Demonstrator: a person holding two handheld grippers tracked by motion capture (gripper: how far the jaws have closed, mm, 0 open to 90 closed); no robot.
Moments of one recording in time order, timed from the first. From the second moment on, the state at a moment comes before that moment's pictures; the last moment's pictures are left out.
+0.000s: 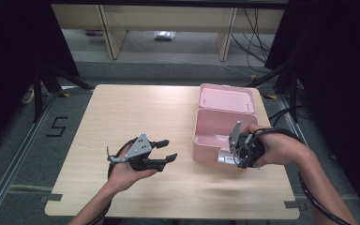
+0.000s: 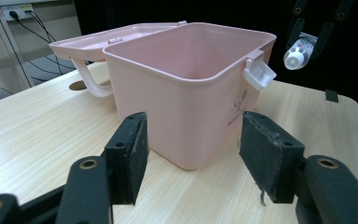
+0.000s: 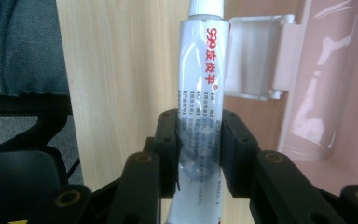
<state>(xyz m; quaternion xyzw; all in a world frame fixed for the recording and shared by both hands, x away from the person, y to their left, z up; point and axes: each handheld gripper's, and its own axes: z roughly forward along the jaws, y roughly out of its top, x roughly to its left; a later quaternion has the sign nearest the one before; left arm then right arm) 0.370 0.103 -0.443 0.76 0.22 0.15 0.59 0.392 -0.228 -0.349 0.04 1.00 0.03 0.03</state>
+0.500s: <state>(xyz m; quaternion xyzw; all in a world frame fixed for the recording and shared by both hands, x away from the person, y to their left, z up) 0.371 0.102 -0.443 0.76 0.22 0.15 0.59 0.398 -0.226 -0.340 0.04 1.00 0.03 0.04</state>
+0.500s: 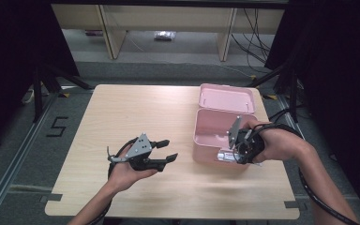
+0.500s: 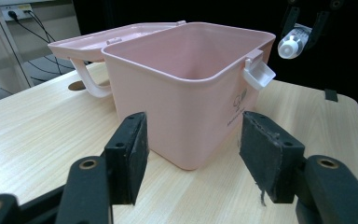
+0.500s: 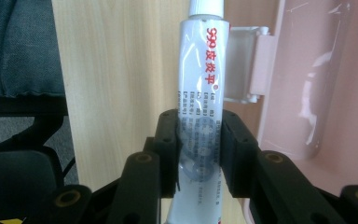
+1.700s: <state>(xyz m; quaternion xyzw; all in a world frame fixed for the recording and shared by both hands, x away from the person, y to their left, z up) 0.371 0.105 -0.445 0.77 0.22 0.15 0.58 0.424 -0.225 -0.326 0.06 1.00 0.02 0.05</state>
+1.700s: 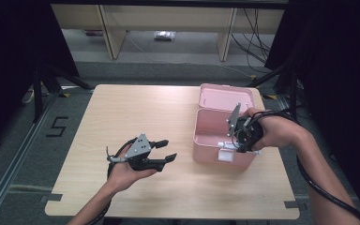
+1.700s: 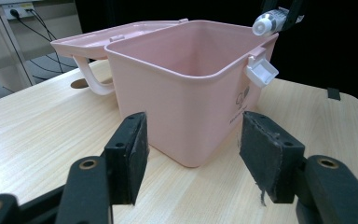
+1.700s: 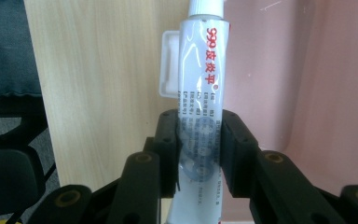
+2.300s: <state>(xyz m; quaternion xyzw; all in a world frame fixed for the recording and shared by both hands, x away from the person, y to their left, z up) 0.371 0.107 -0.447 0.77 0.22 0.15 0.58 0.437 -0.226 -0.328 0.06 1.00 0.02 0.06</state>
